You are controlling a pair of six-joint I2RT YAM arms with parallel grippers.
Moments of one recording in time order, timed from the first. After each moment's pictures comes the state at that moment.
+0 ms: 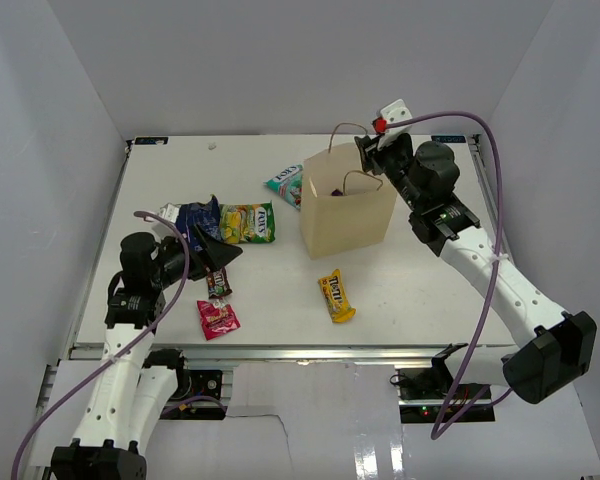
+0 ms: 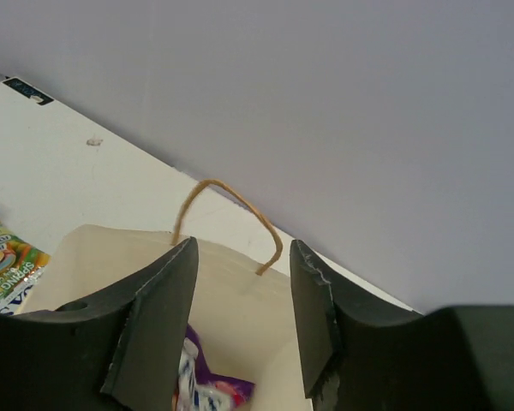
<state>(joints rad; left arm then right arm) -0.03 0.66 0.61 -0.33 0.61 -0.66 0.52 1.27 1.21 0.16 0.02 -0.30</state>
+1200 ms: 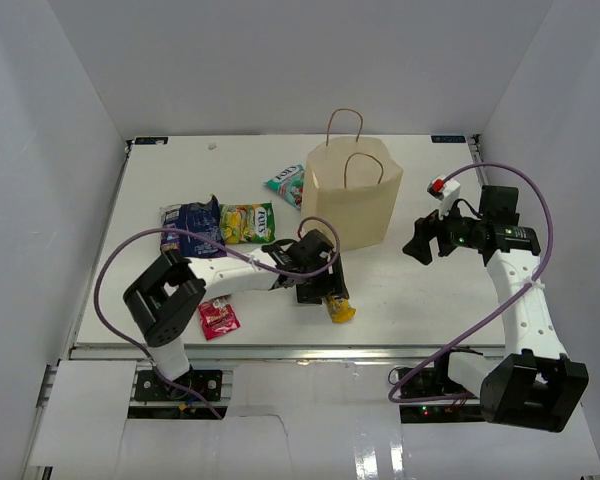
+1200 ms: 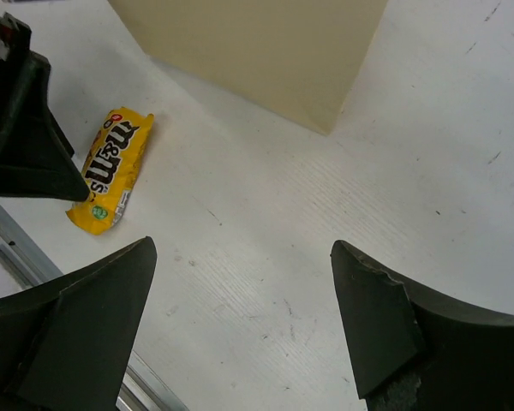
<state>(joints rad) -0.92 1.71 1.06 -0.29 0.12 -0.98 -0.09 1.10 1.00 -0.75 -0.74 -0.53</state>
